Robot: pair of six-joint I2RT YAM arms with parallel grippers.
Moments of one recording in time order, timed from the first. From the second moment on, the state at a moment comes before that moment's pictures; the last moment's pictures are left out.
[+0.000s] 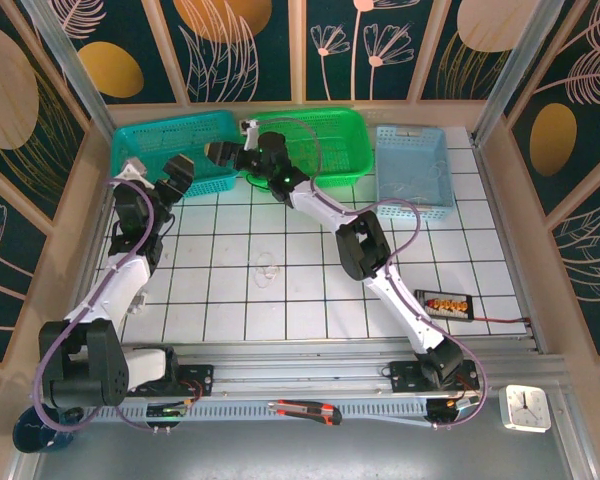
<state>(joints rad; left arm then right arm) 0.02 1.24 0.72 0.34 0.17 -0.91 0.71 2.76 2.51 0.23 -0.43 0.76</state>
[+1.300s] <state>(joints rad) 0.02 1.30 0.64 0.38 0.20 -0.89 0.68 2.15 2.02 -0.25 -0.48 0.54</state>
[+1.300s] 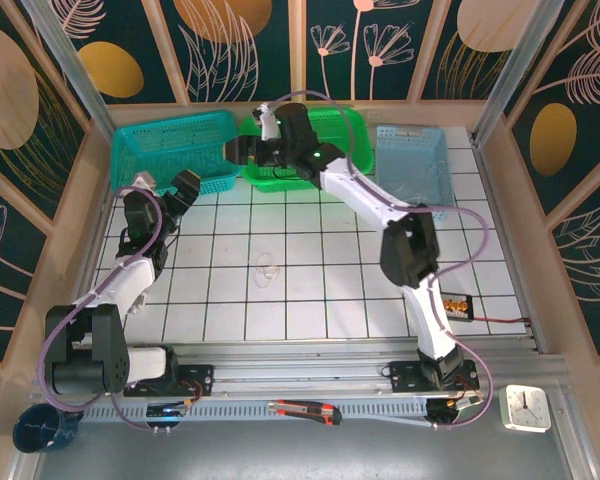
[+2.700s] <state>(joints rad) -0.08 1.10 0.48 0.33 0.38 -0.90 0.98 1.88 1.26 -0.34 -0.08 0.34</state>
